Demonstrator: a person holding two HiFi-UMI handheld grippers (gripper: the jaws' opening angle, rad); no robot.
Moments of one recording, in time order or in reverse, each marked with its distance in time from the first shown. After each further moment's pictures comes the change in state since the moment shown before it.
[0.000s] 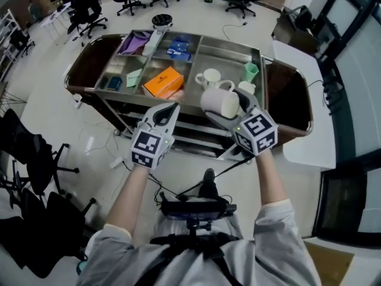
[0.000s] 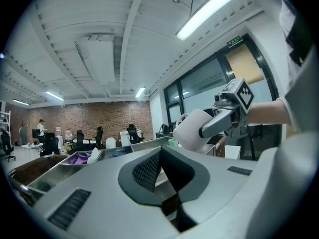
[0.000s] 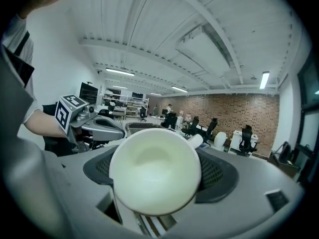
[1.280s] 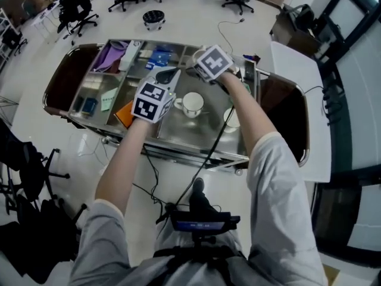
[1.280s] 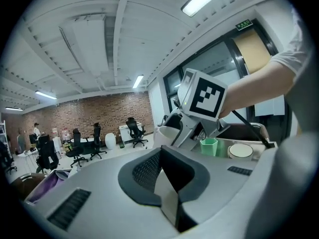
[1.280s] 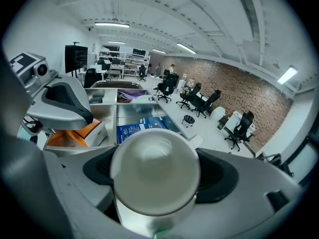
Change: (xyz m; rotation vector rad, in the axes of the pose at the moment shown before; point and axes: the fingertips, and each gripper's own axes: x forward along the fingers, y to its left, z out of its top) left arm 0.259 0.098 0.023 0.066 0.110 -0.015; right arm 0.224 -0.249 -0.027 -0.136 0.515 -0.026
